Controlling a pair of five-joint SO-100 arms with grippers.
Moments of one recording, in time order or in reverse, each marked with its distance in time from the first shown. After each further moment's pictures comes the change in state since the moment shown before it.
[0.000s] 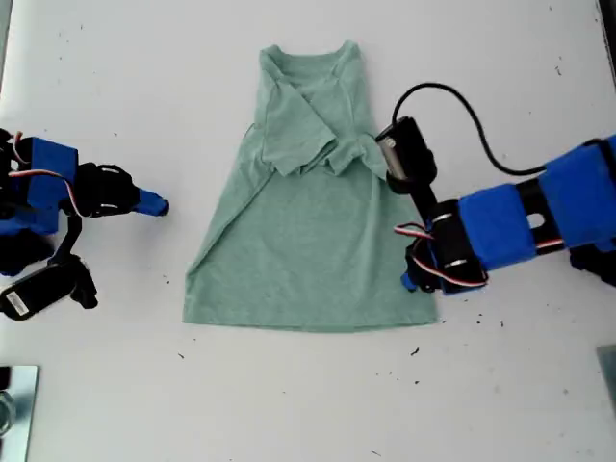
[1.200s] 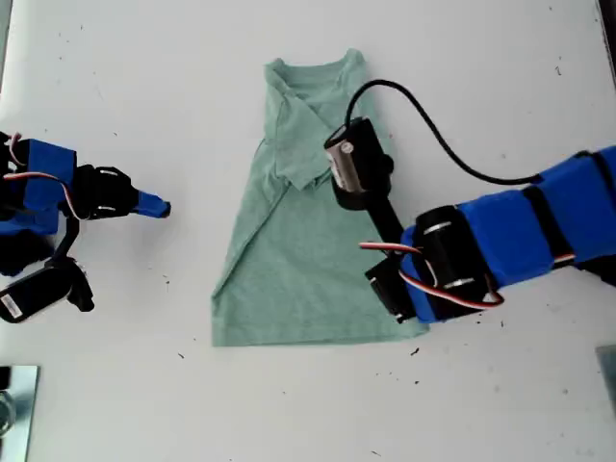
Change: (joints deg) arm 0 1.4 4.4 1.1 1.1 0.0; arm 1 -3.9 -6.6 -35.5 9.5 -7.6
